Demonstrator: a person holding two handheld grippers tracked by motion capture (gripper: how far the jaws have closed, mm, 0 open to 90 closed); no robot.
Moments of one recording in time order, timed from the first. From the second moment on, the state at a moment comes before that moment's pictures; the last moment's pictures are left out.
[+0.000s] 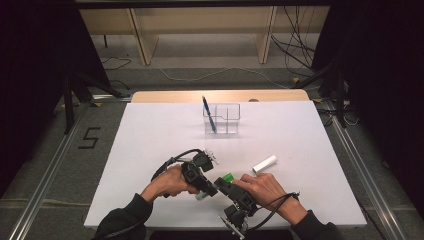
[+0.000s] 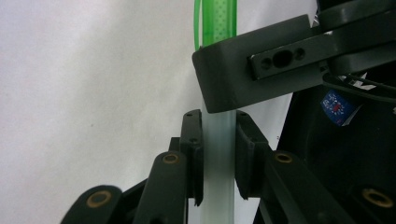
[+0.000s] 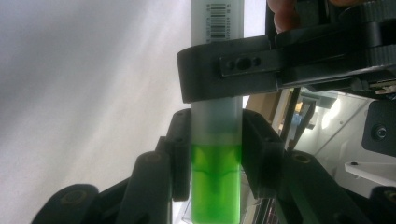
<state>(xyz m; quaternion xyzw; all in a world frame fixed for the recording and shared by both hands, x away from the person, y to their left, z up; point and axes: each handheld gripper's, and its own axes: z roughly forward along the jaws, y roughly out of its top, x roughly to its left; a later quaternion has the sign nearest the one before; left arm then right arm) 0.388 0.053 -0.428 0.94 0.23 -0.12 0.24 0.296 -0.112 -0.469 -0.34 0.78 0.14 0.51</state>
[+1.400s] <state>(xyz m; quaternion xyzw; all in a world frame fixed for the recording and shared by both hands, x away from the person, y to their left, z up) 0.410 0.093 -0.406 0.85 0.34 0.03 0.41 0.340 -0.180 -0.425 0.24 0.83 0.46 0.22</state>
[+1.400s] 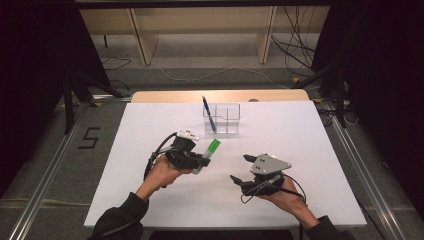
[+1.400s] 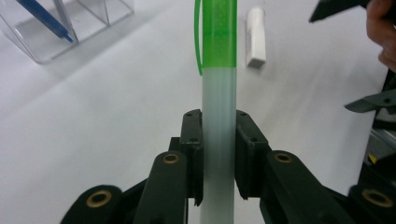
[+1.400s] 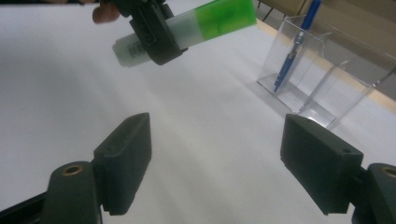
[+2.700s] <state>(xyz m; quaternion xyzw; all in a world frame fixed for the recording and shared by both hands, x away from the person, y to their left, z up) 0.487 0.075 -0.374 0.74 0.41 0.11 0.52 0.320 -0.227 -0.430 0.35 0.76 0.53 0.15</state>
